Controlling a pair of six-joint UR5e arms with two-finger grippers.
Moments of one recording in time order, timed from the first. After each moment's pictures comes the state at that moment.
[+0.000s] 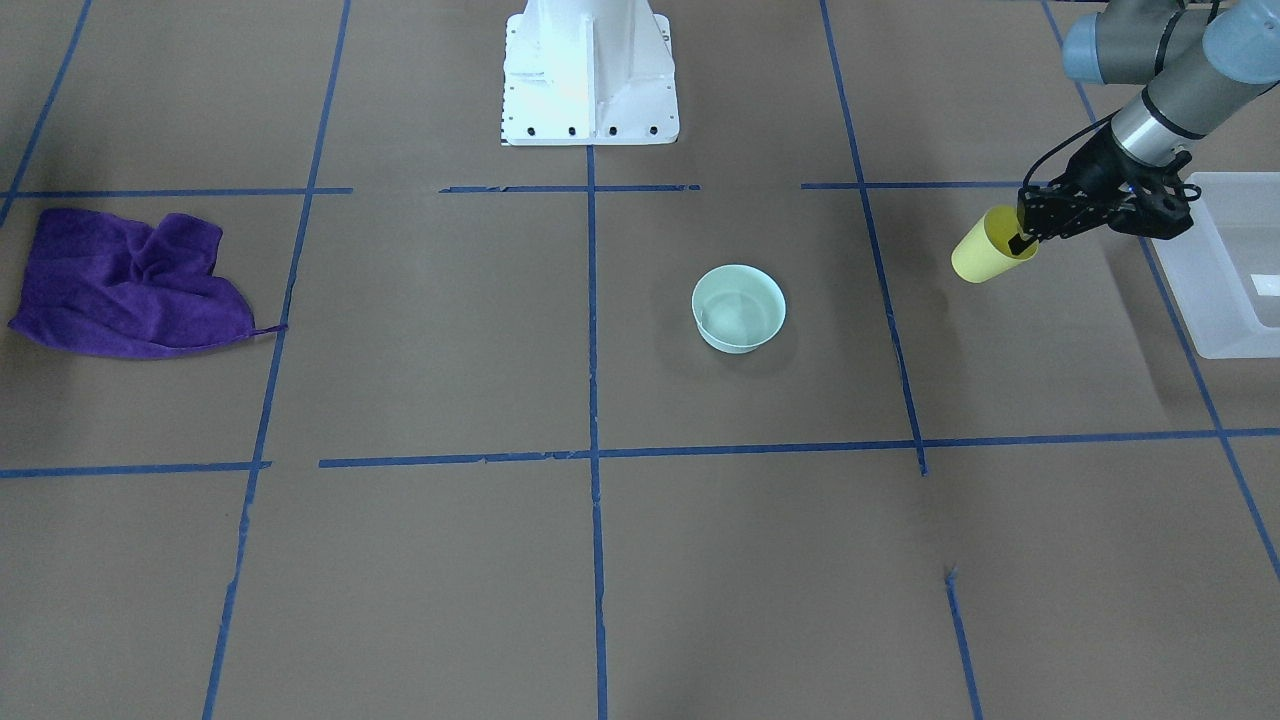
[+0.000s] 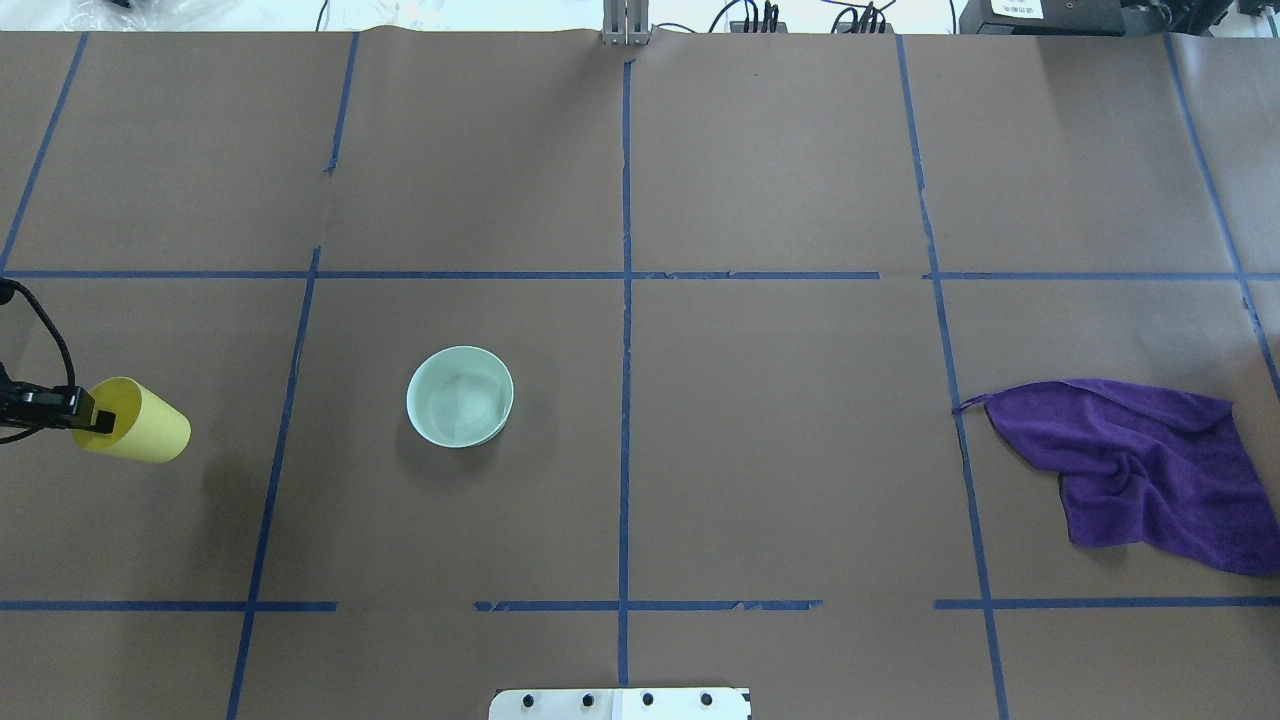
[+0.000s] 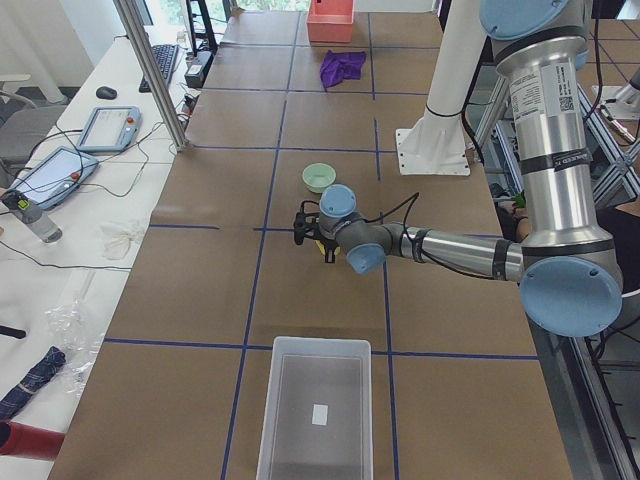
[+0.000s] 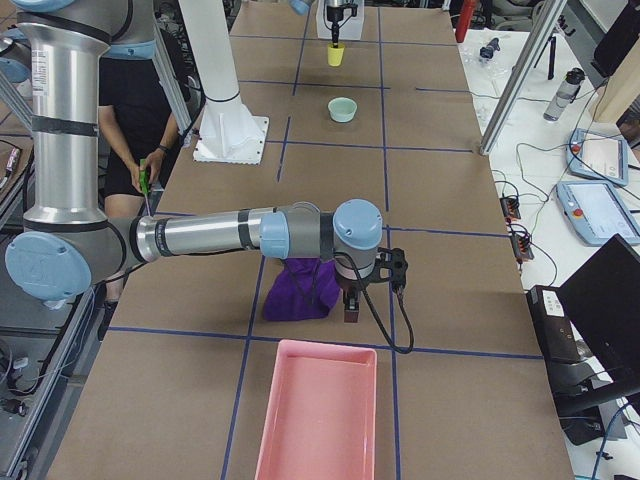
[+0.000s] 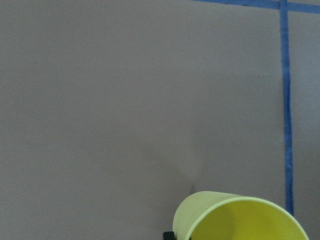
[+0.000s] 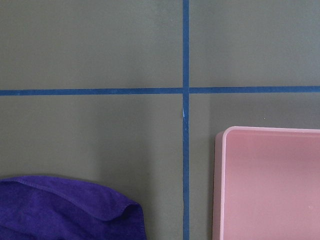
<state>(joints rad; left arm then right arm) -0.94 -1.35 -1.86 -2.36 -2.26 -1.00 1.55 -1.65 1.81 -1.67 2.40 0.06</state>
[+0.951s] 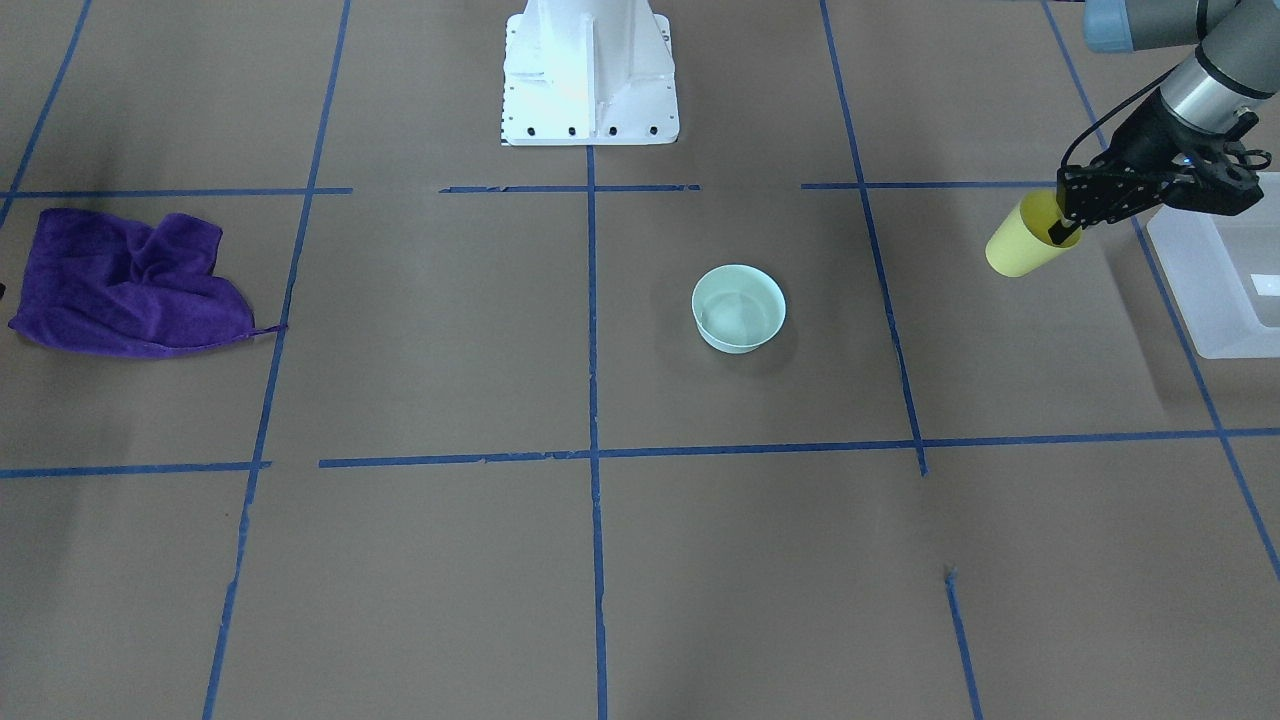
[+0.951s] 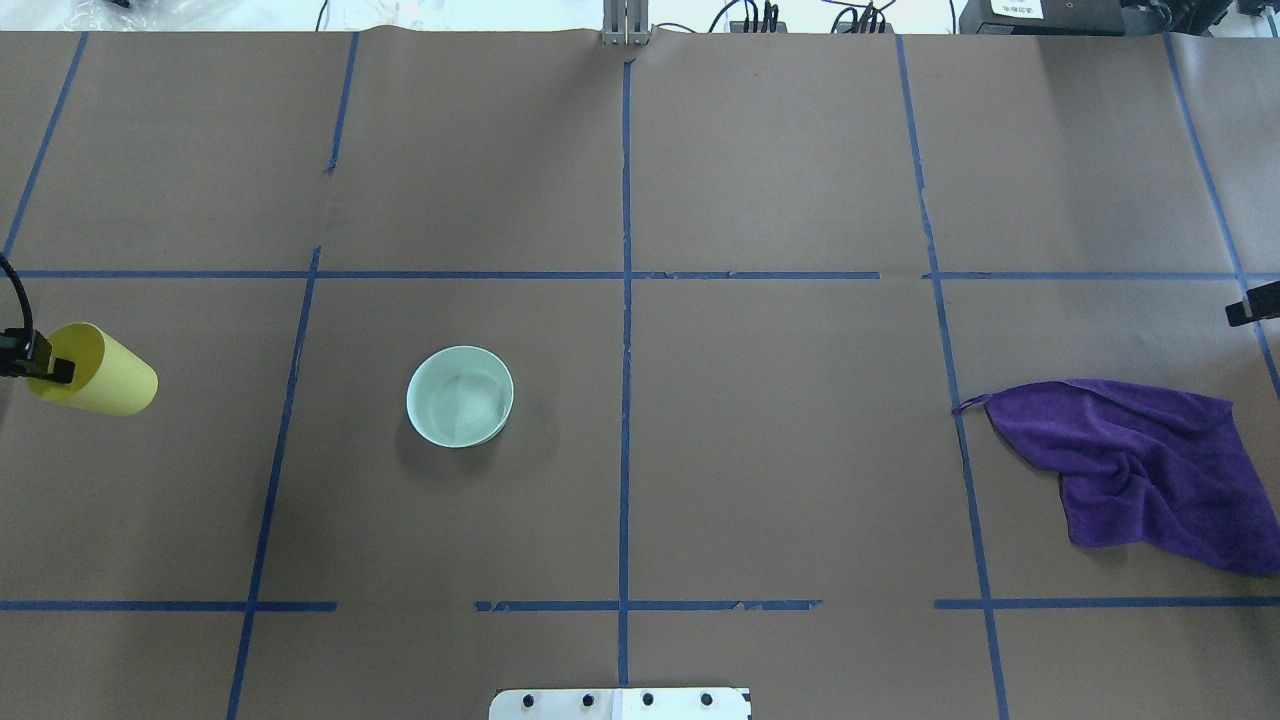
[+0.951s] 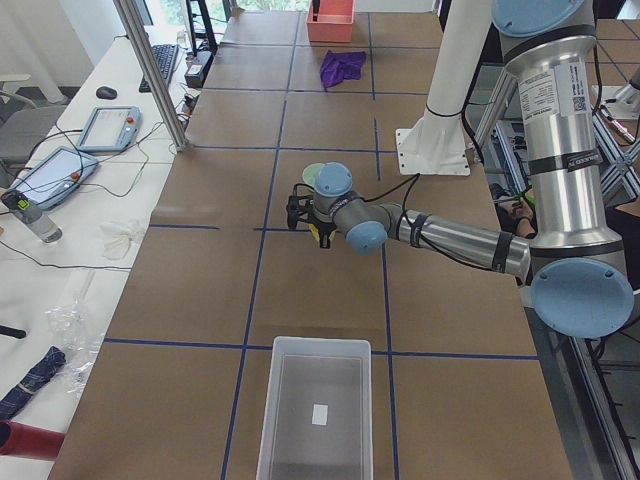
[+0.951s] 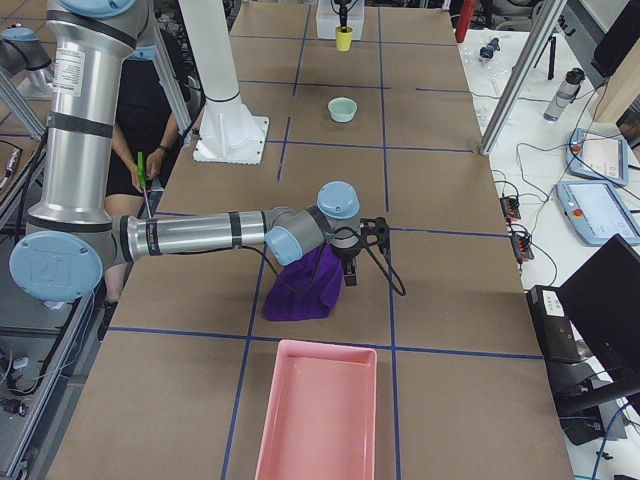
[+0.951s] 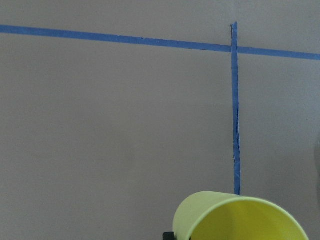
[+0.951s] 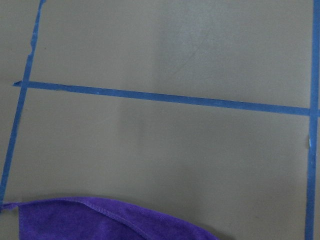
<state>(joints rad) -1.07 -1.40 -2.00 -2.04 -2.27 -0.81 1.20 -1.75 1.82 -1.07 2.27 0.51</state>
